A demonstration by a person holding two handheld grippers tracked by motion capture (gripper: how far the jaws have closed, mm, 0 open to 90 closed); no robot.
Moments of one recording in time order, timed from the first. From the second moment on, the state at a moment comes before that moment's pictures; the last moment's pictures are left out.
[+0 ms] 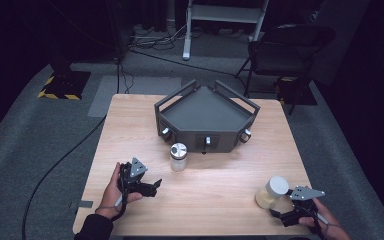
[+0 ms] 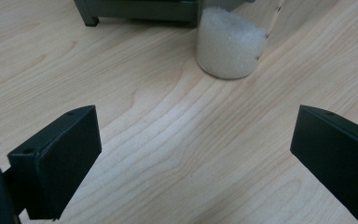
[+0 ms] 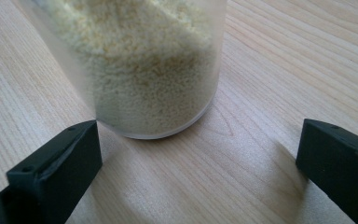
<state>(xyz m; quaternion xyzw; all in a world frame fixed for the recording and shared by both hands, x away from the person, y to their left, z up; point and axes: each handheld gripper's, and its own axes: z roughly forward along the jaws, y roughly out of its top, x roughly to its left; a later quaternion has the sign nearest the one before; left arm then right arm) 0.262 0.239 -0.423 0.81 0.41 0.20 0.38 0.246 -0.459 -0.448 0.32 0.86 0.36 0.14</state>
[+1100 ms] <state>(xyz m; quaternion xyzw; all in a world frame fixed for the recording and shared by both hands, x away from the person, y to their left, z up) 0.290 0.208 -0.414 0.80 0.39 0.19 0.41 0.246 -0.459 -0.448 0.32 0.86 0.36 0.14</state>
